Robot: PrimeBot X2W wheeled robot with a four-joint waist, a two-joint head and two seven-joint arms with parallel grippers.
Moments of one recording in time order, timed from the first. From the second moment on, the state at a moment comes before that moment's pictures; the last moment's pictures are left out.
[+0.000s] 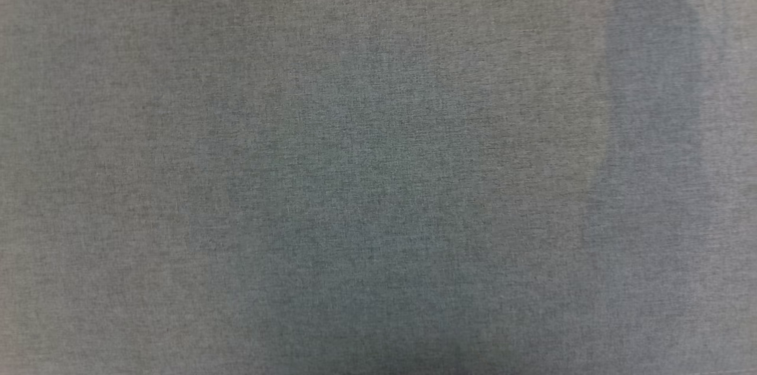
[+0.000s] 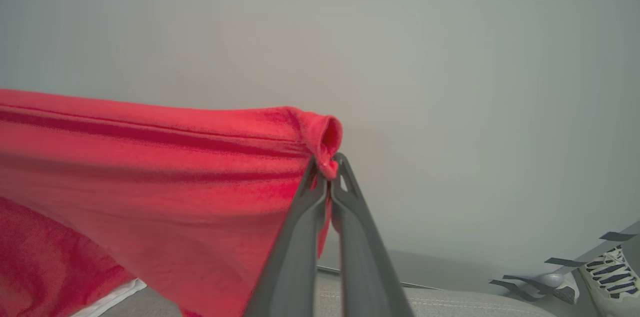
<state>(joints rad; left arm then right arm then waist) -1.66 0.46 -0.55 0.93 -0.76 0.01 -0.09 -1.75 -0.24 0.17 1.09 0.24 0.13 0.09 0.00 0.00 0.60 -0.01</state>
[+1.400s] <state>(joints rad) -0.28 0.59 -0.57 0.30 -1.01 0.15 -0.08 -0.29 -0.46 0.16 0.37 0.64 0.14 0.22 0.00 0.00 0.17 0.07</state>
